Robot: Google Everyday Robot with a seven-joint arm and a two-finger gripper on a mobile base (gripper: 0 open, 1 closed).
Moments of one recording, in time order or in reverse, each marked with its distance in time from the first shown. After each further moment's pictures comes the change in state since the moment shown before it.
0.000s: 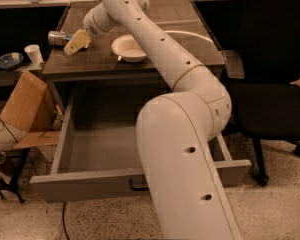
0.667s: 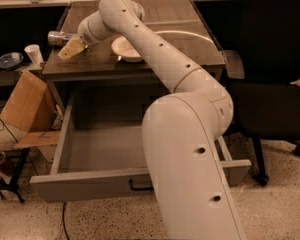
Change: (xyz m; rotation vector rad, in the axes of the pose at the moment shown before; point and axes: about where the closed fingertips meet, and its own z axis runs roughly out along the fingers) arm 0.000 0.034 0.019 -0.065 -0.041 0.003
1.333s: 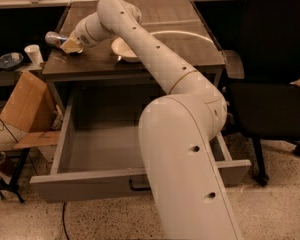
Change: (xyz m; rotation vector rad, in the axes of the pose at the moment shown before) arm -0.005 0.006 0.012 -0.028 -0.029 -0.024
